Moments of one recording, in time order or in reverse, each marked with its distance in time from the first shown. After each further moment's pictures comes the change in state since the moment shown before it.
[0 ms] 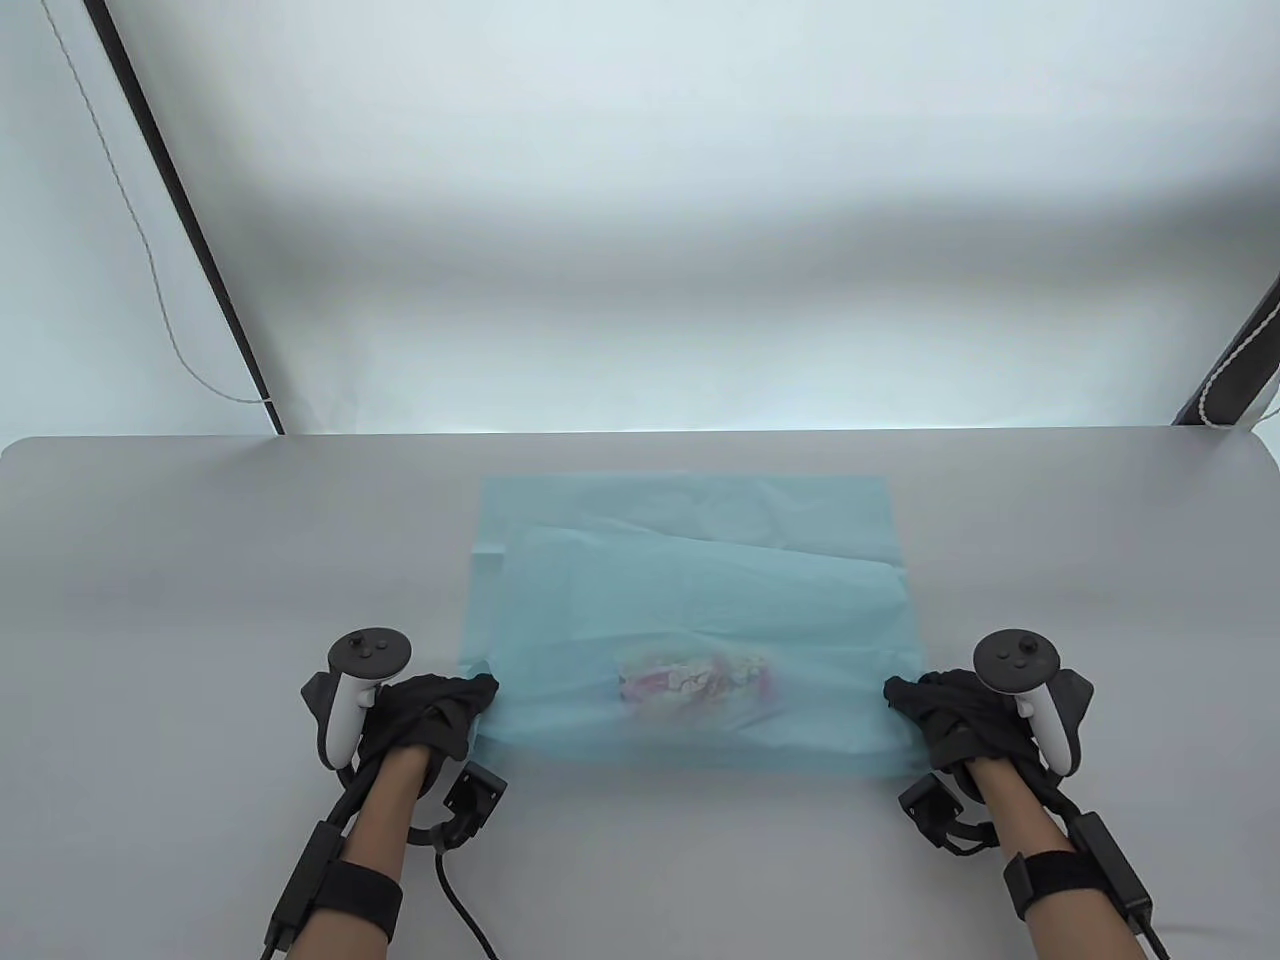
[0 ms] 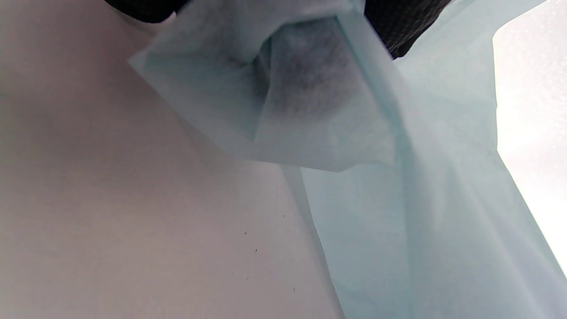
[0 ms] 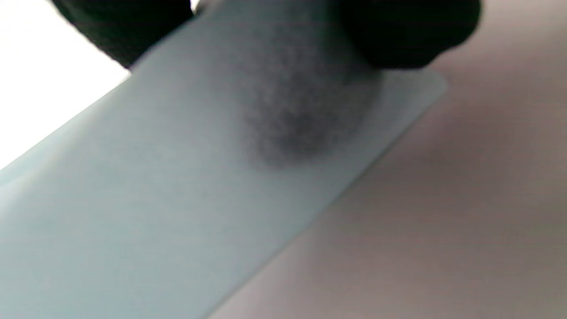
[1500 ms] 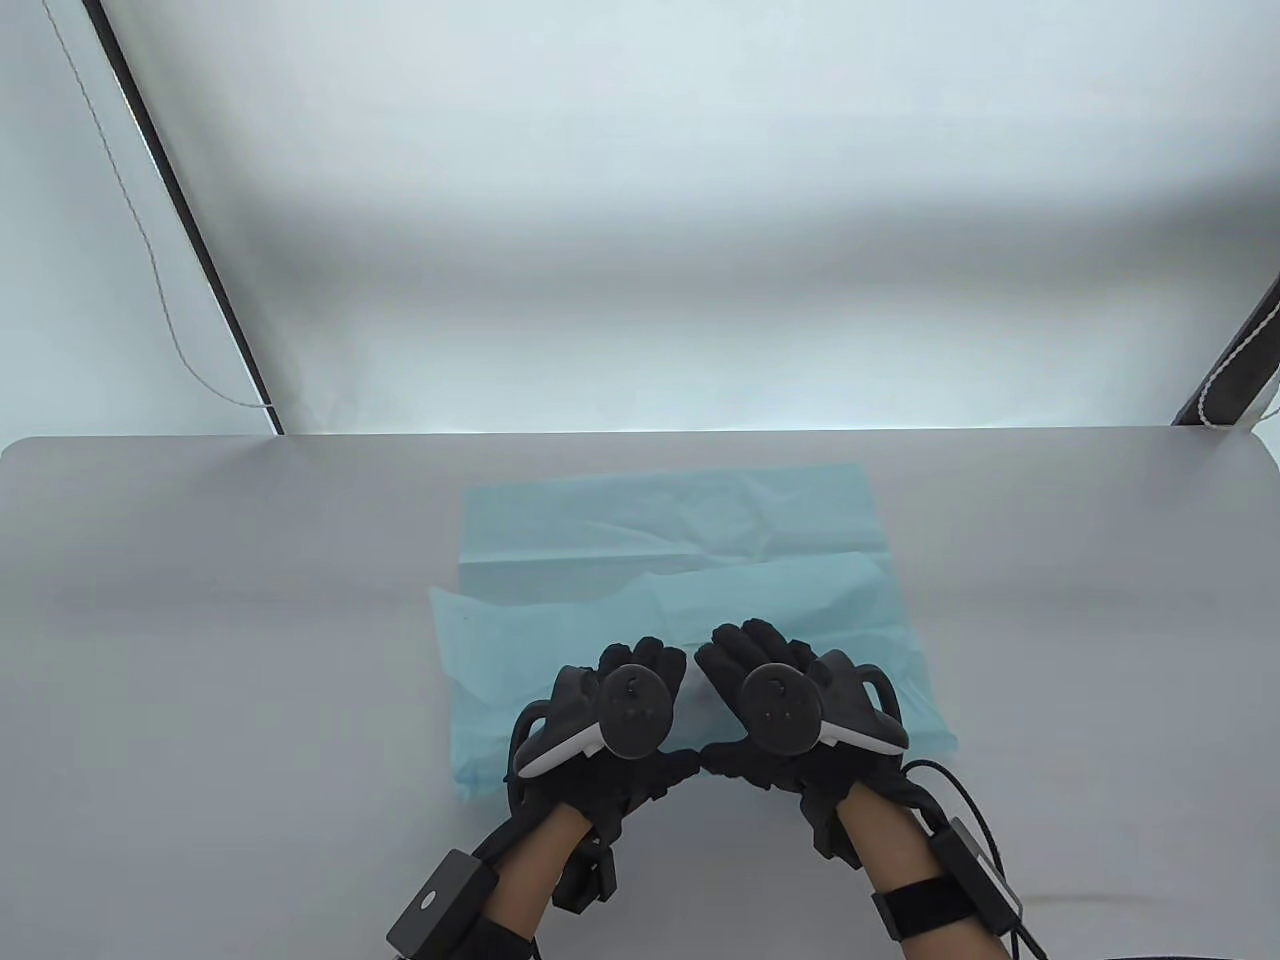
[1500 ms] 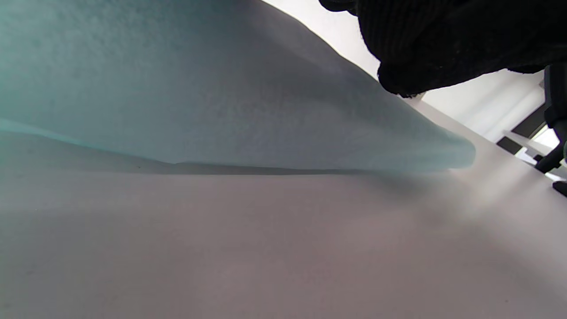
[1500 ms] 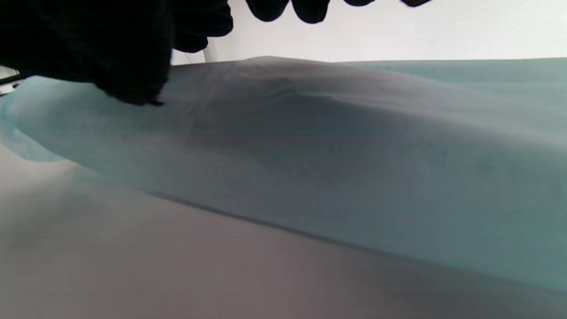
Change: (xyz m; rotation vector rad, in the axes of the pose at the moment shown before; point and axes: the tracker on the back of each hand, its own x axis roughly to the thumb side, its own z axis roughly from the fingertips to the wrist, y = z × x) left_hand 0.111 -0.148 0.074 -0.096 -0.645 -0.879; right_hand 0.154 0.087 0.094 0.100 -0.828 0.731
